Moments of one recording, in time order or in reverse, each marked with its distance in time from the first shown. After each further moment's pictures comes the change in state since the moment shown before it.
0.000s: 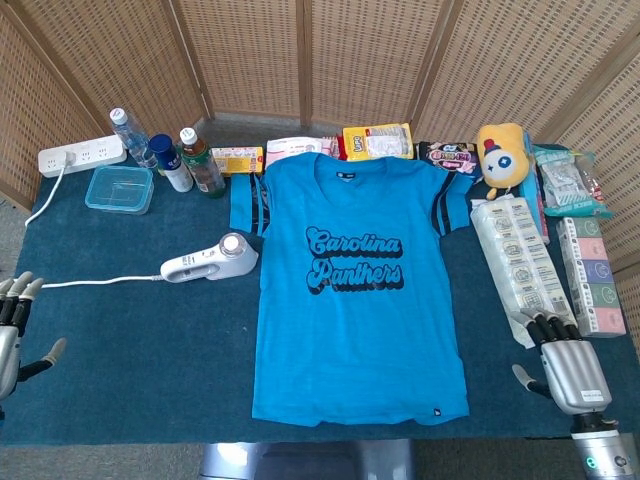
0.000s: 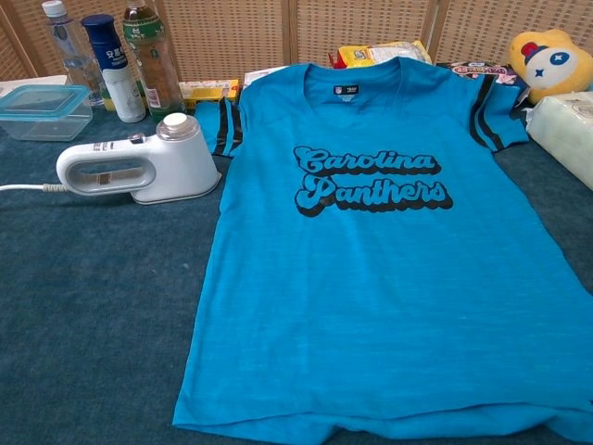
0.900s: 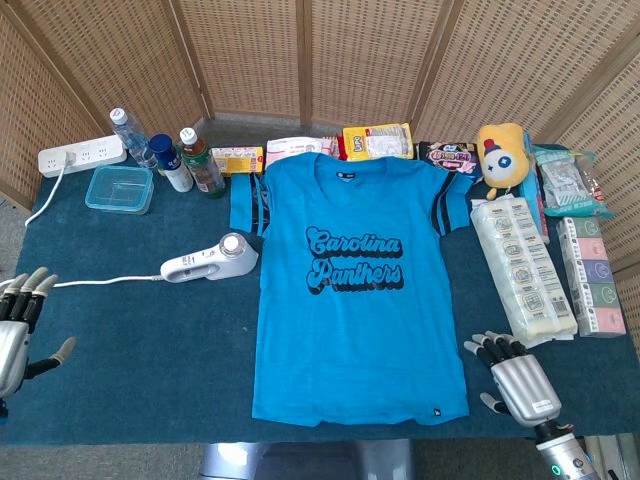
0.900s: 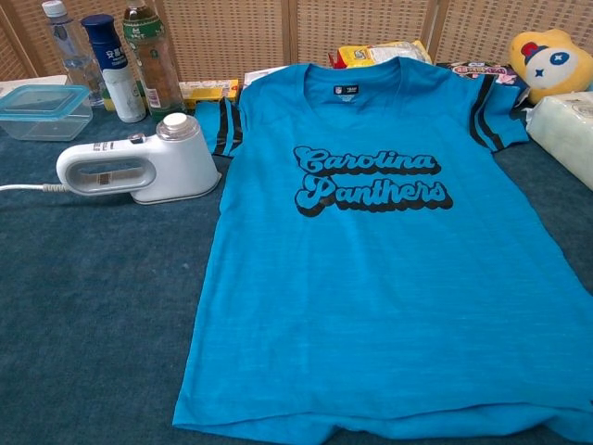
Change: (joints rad) left arm -0.024 0.067 0.011 -0.085 0.024 -0.035 -0.003; right arm 0.039 -0.140 -0.098 0.176 -0.127 -0.067 -0.049
